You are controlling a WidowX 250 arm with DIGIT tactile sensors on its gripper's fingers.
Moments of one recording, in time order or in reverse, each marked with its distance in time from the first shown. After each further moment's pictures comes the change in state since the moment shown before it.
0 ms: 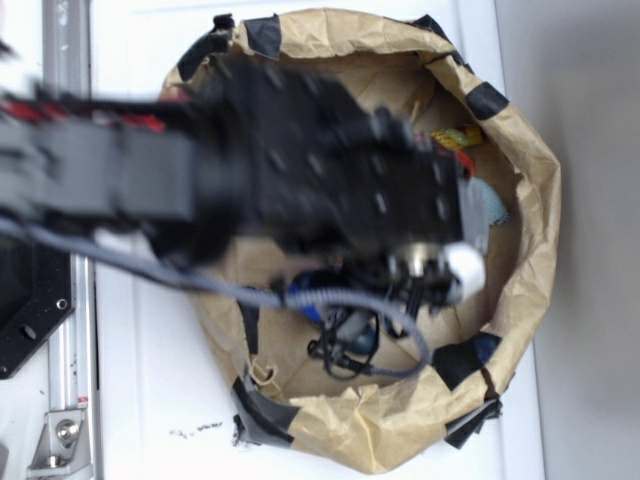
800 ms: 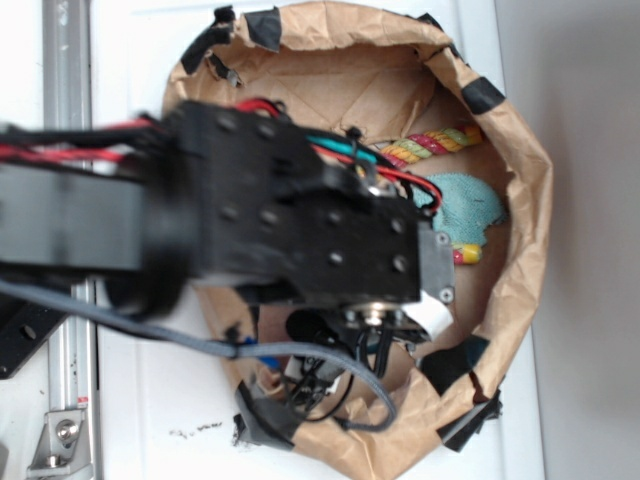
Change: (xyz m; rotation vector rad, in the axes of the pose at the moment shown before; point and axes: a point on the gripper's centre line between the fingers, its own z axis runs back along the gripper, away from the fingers) arm -0.006 -0.026 -0.029 -0.001 0.064 0.042
